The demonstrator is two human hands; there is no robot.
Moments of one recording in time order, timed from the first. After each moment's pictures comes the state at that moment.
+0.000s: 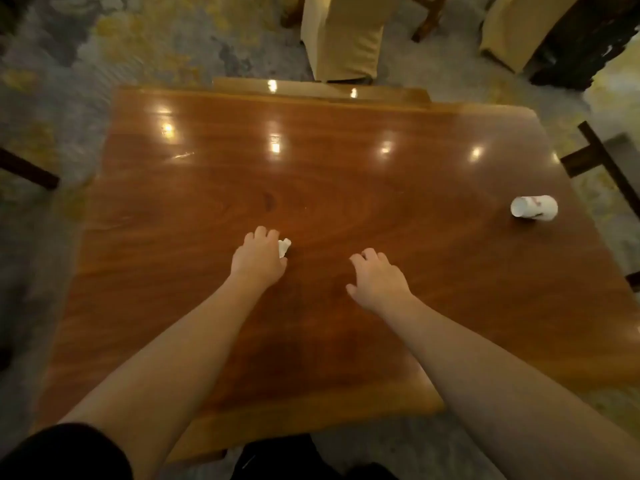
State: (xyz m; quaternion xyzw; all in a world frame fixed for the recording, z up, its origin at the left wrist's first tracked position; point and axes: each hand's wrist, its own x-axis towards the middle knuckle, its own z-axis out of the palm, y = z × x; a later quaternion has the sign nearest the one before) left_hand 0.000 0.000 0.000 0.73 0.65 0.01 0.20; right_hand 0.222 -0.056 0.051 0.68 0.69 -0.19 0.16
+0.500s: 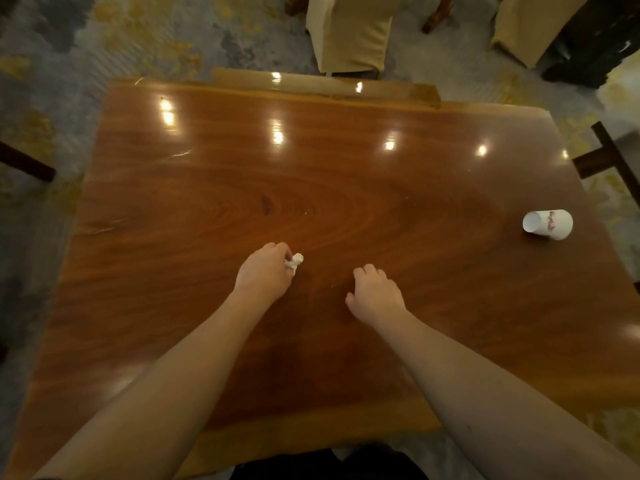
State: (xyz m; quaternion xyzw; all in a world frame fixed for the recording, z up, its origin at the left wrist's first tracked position) left_hand 0.017 0.005 0.000 0.69 0.66 0.05 0.29; right_hand 0.232 -0.040 0.007 0.71 0.65 -0.21 0.17
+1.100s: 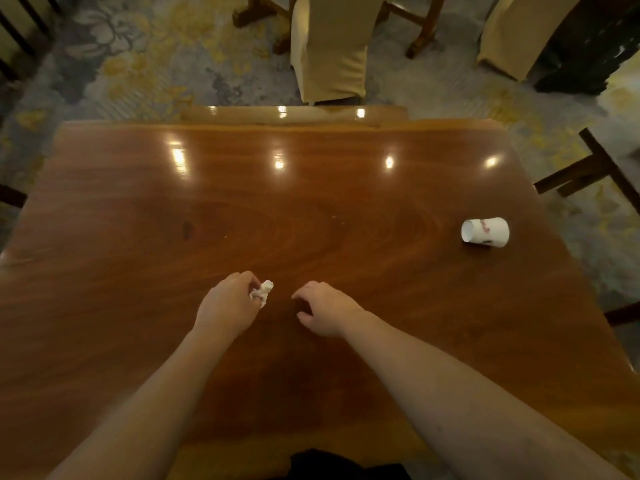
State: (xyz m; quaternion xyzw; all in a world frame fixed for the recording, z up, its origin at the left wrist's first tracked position) left_hand 0.153 -0.027 0.030 0.66 0.71 0.04 0.25; right_hand 0.358 -0.020 0.011 0.55 0.76 -0.34 0.10
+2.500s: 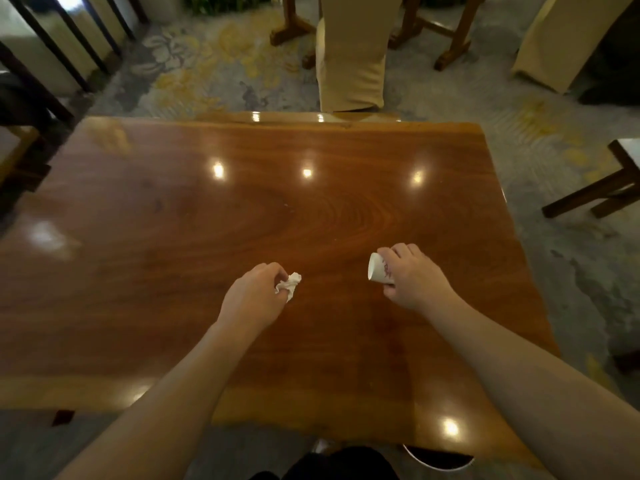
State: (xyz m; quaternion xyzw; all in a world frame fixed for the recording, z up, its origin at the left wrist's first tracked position) left_hand 0.380 -0.100 0.074 0.66 0.72 0.10 0.20; right_hand 0.681 -0.038 0.041 0.56 0.82 -0.08 0.03
